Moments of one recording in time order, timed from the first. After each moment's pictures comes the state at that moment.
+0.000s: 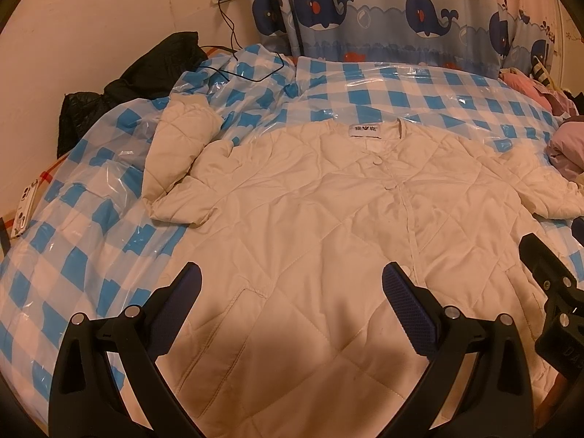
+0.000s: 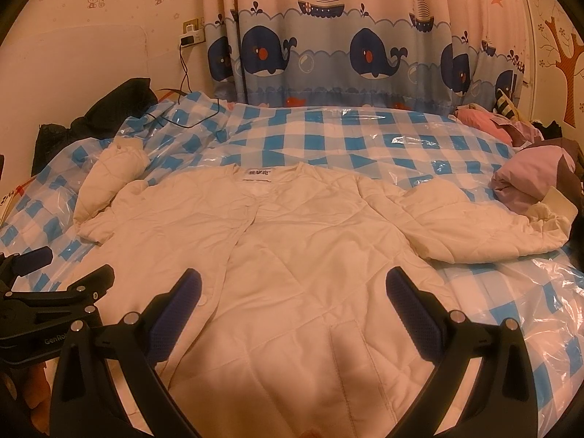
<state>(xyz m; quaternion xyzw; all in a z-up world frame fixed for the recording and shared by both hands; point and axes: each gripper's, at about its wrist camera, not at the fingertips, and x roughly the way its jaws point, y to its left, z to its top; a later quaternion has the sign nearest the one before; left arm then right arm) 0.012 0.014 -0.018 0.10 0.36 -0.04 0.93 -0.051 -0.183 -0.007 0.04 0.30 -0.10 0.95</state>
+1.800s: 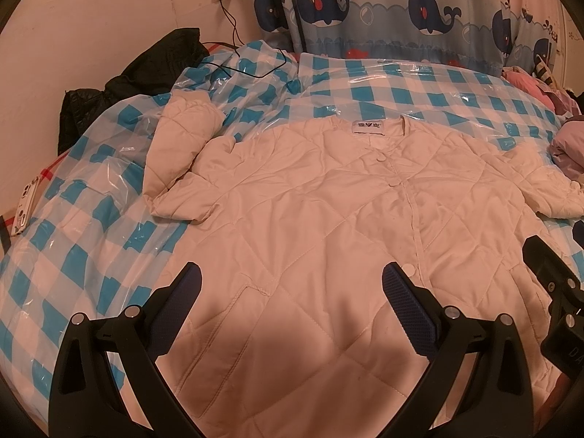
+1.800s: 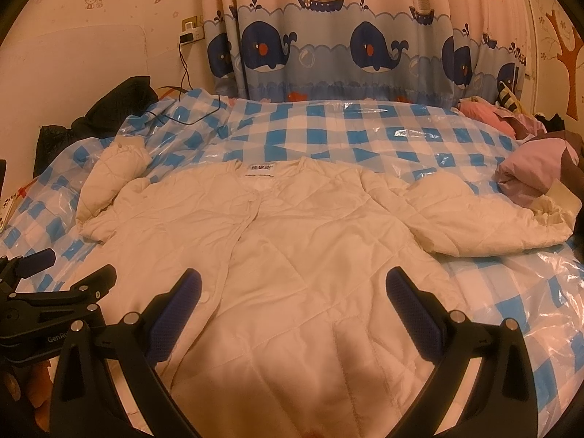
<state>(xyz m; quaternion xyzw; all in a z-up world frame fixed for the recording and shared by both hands) 0.014 0.015 -0.018 0.10 0.37 -0.04 0.92 -0.049 -0.180 -0.009 0.05 0.31 -0.09 0.95</state>
